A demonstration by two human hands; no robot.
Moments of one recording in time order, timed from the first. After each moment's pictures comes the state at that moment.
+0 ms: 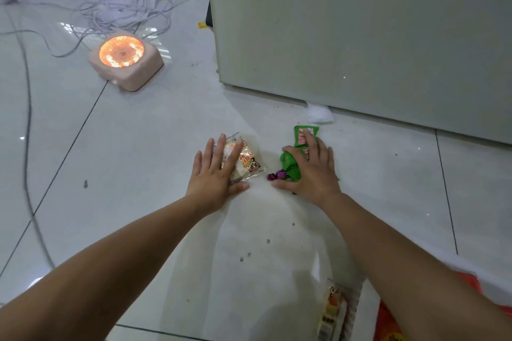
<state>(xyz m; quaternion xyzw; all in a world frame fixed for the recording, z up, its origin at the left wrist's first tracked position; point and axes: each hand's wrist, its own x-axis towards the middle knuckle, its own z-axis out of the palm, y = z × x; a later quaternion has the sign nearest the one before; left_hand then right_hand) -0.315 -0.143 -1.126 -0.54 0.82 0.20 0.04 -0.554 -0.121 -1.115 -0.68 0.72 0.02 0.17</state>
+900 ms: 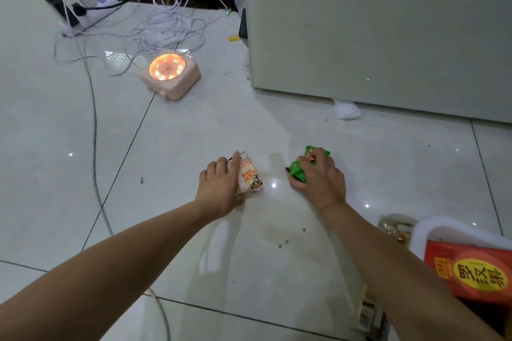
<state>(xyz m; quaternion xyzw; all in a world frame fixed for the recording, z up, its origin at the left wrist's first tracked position) -0.262 -0.117 -1.091 -0.58 0.79 0.18 0.09 -0.488 -0.096 -1.127 -0.68 0.72 -0.10 -0.05</state>
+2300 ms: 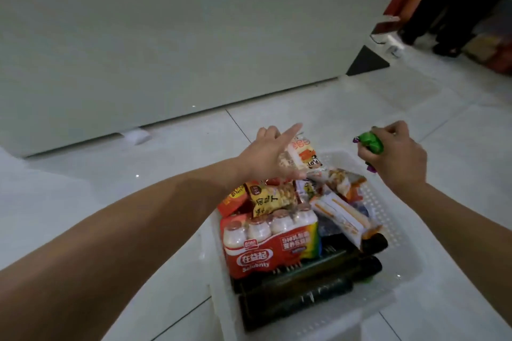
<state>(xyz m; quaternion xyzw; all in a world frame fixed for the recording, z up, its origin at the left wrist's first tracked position) -0.602 0.038 -0.929 -0.04 0.94 0.34 -0.01 -0.733 0.257 -0.885 -0.26 0.95 -0.07 -0.18</state>
